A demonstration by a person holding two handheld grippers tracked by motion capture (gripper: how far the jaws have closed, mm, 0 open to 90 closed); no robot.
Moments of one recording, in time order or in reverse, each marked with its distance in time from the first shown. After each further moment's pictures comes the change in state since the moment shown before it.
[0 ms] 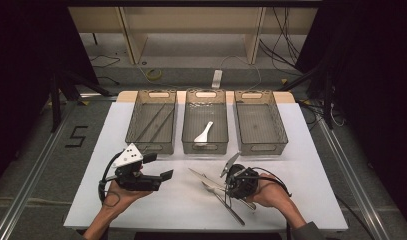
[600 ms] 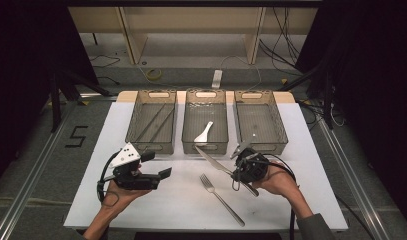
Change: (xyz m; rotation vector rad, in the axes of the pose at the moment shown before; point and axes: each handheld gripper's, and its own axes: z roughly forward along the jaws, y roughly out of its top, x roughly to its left) left arm 0.003 0.000 -0.003 -0.024 0.018 -0.005; right arm -0.030 -0.001 -0.033 -0.117 -0.028 0.085
